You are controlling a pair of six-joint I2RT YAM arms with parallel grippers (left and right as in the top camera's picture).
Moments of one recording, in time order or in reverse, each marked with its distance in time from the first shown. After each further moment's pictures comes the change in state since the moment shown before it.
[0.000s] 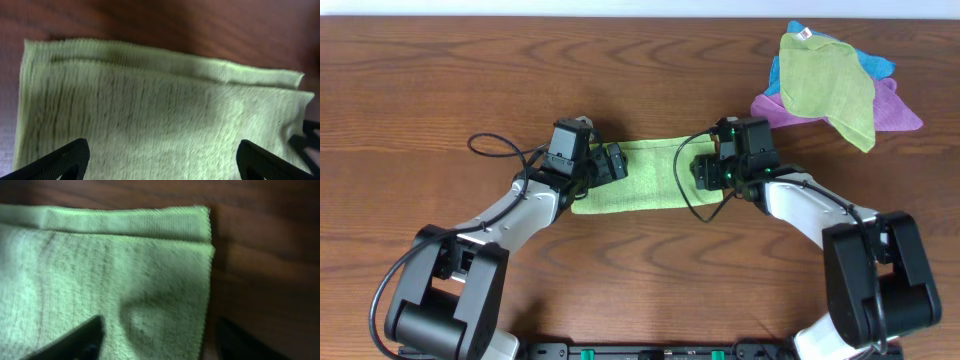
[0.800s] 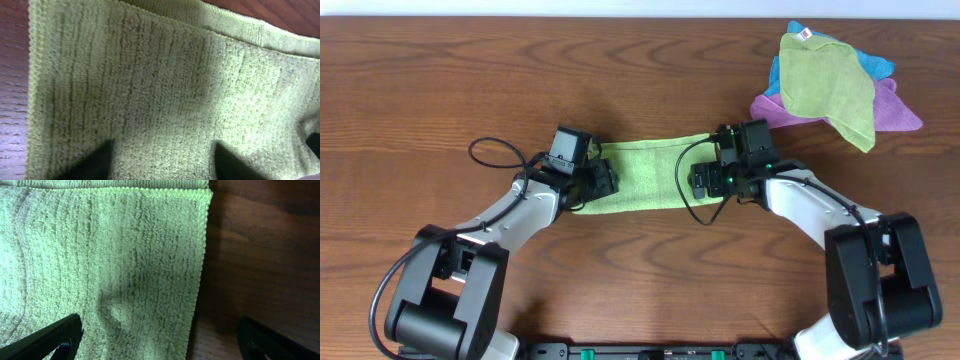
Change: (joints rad) left arm 0.000 0.000 0.000 -0.158 0.026 0.003; right arm -0.001 -0.004 0.032 -0.162 0.009 -0.021
